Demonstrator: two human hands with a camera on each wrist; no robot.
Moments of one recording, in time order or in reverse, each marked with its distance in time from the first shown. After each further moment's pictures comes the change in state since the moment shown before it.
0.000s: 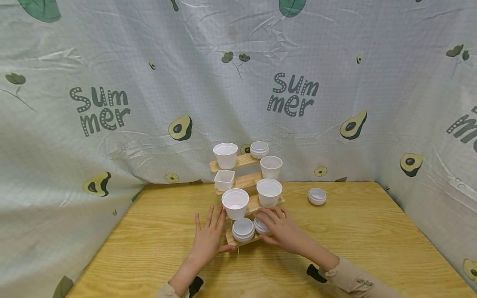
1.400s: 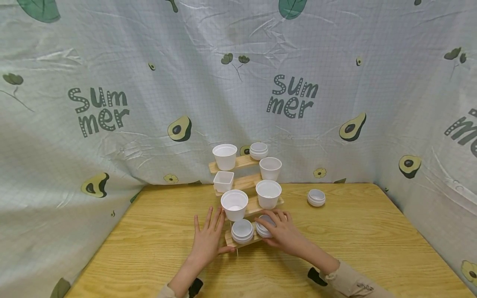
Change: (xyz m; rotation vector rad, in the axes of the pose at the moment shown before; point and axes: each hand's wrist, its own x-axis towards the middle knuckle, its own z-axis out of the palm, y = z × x) left_hand 0.000 0.001 0.002 0.045 0.014 -0.002; right_hand -0.006 0.000 0.006 -0.023 0.005 0.032
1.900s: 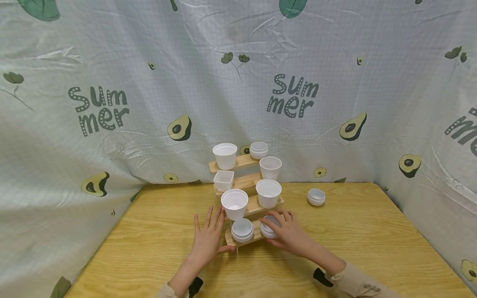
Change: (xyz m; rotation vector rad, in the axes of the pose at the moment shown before) left_hand 0.001 -0.001 0.001 -0.016 -0.007 -0.001; right_hand -0.010 0.008 -0.003 0.008 0.016 -0.006
